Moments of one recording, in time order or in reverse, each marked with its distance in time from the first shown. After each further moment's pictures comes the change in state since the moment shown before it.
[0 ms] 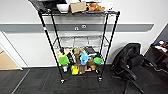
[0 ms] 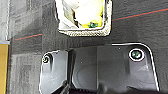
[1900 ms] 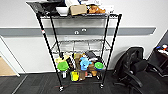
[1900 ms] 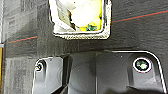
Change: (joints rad) left arm 0.057 0.021 -0.017 -0.154 0.050 -0.022; right arm -0.095 0.044 -0.068 0.000 0.015 0.000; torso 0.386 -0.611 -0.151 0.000
